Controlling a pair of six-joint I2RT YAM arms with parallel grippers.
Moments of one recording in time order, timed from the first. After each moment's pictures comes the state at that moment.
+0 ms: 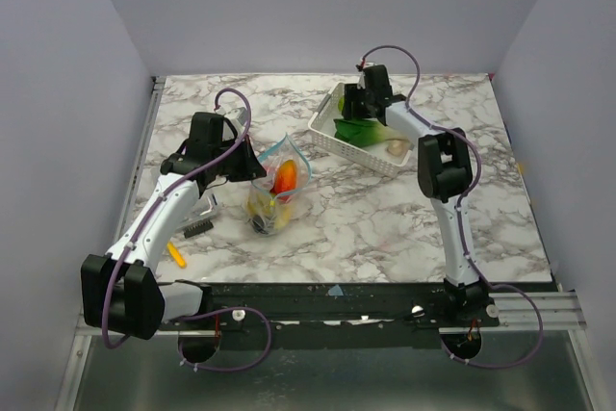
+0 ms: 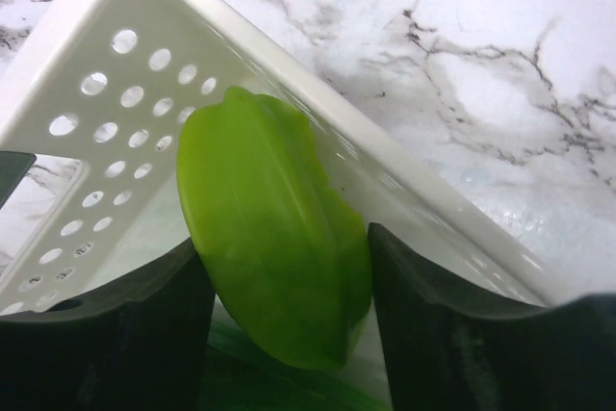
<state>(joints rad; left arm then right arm) -0.22 1.25 1.01 -0.52 0.43 -0.35 0.31 2.45 2.00 -0.23 -0.05 0.16</state>
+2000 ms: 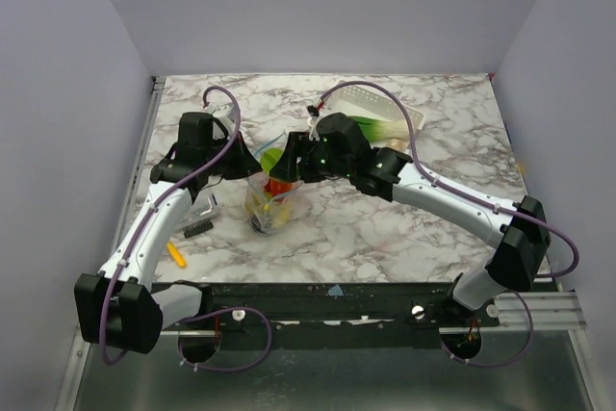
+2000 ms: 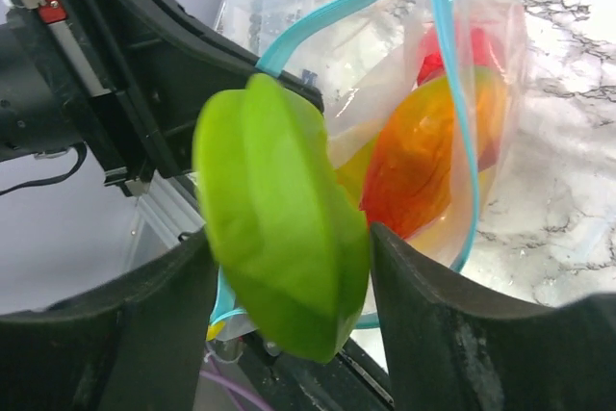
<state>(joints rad) -0.19 1.18 1.00 -0.50 0.46 -0.37 0.93 1.58 1.39 -0.29 -0.05 0.71</state>
